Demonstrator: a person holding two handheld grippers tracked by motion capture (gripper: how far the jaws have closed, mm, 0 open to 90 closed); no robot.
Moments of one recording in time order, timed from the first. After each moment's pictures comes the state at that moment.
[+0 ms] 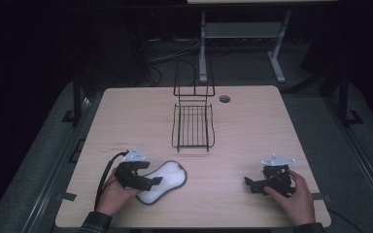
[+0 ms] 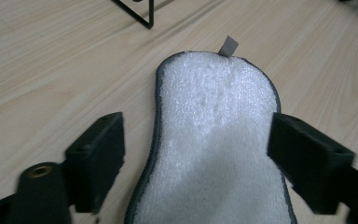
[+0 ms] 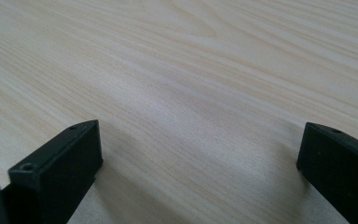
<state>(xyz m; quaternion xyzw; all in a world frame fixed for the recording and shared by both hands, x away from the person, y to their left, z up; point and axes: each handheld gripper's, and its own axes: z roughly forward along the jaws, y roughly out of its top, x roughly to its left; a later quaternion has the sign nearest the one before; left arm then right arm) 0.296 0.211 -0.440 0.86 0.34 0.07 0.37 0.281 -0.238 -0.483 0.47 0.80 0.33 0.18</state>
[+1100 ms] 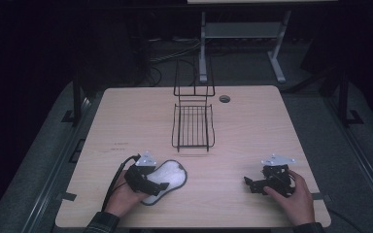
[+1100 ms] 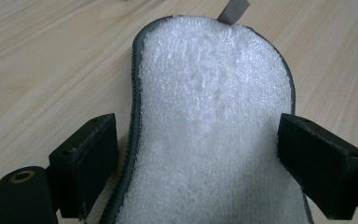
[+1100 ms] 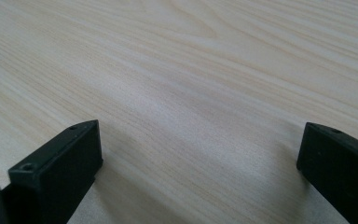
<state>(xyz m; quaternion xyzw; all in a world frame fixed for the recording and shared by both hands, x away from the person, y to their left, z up) 0.298 0.194 -0.462 0.88 0.32 0.06 0.34 0.281 -0.237 -0.483 0.47 0.80 0.33 0.18</state>
